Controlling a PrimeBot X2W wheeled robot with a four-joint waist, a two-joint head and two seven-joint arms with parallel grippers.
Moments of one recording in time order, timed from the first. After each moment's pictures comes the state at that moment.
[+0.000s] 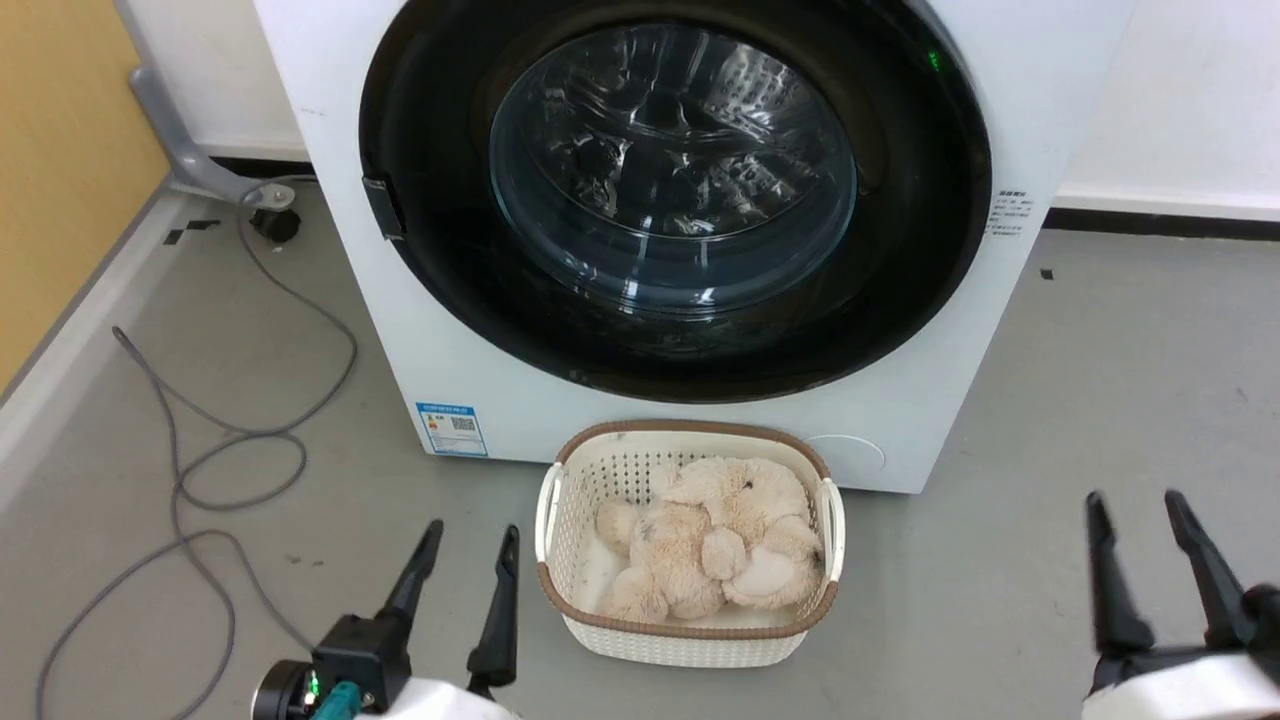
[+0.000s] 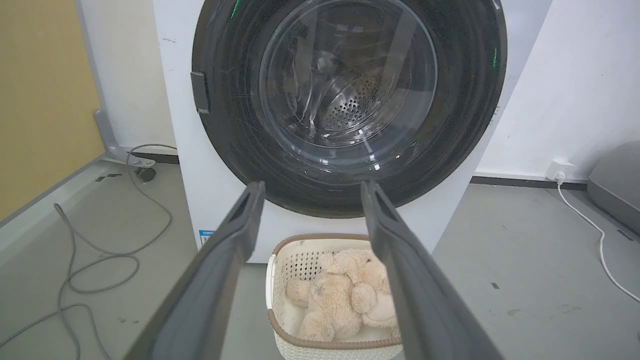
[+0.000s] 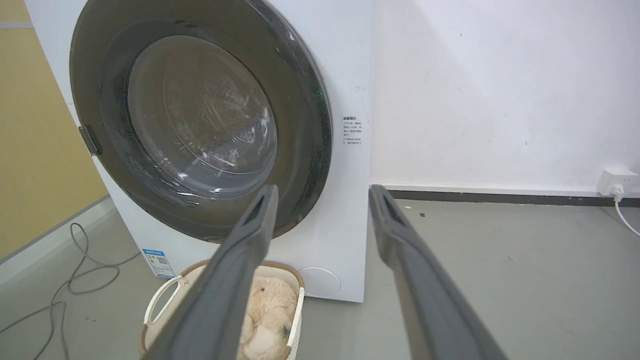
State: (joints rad) left arm 0.01 0.05 -0.14 0.15 -0.17 -0.04 -0.26; right arm 0.04 -0.14 -0.11 0.04 0.19 0.13 -0.19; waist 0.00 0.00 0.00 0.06
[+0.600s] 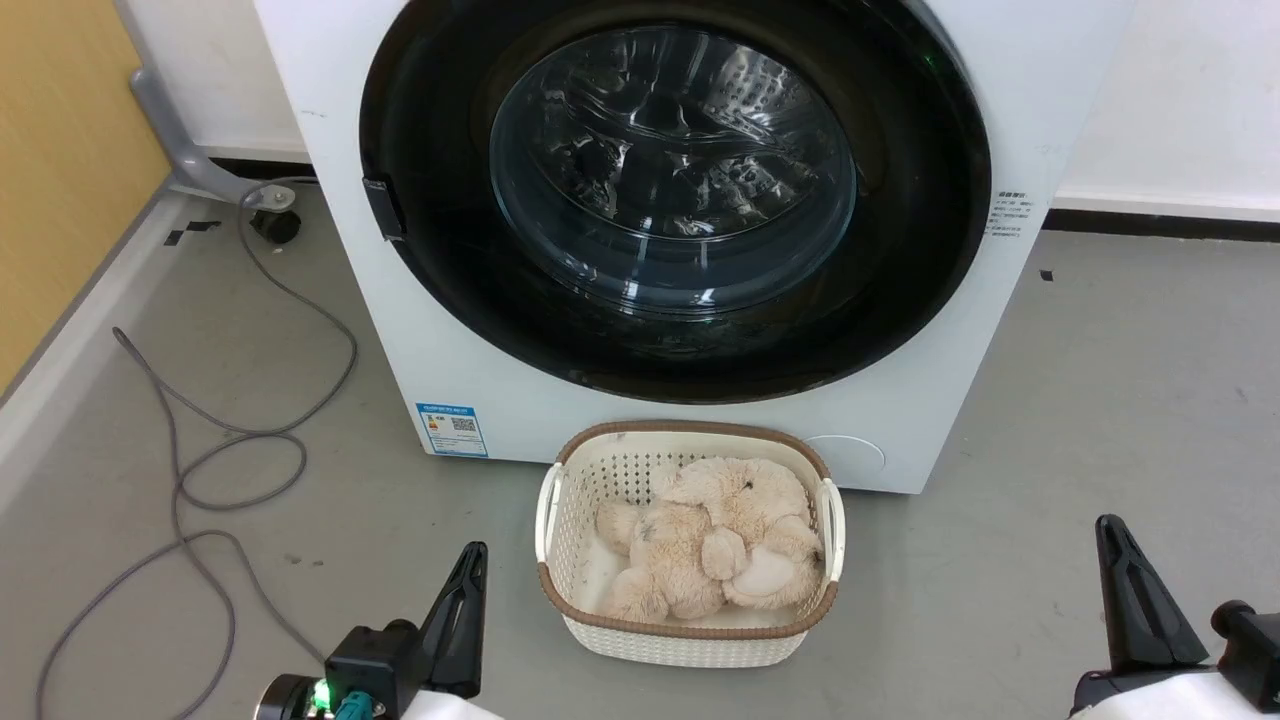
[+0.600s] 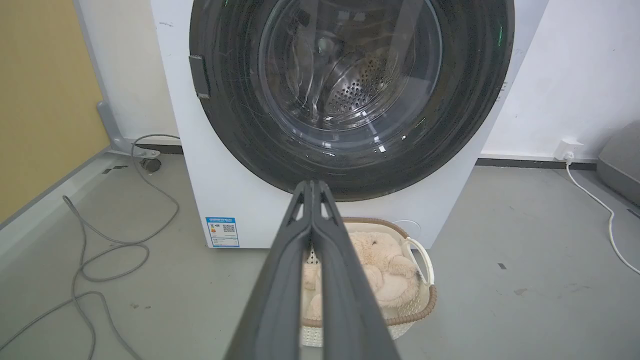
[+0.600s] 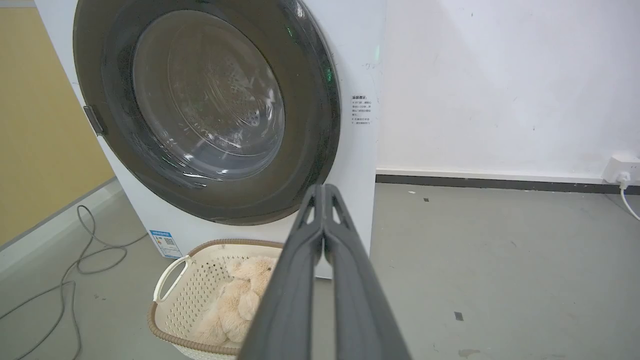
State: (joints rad) left arm 0.03 0.05 -0.15 0.17 -0.13 -0.03 -0.25; right arm 0.08 -0.10 -0.11 0.02 0.15 0.13 -0.17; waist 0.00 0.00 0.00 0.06
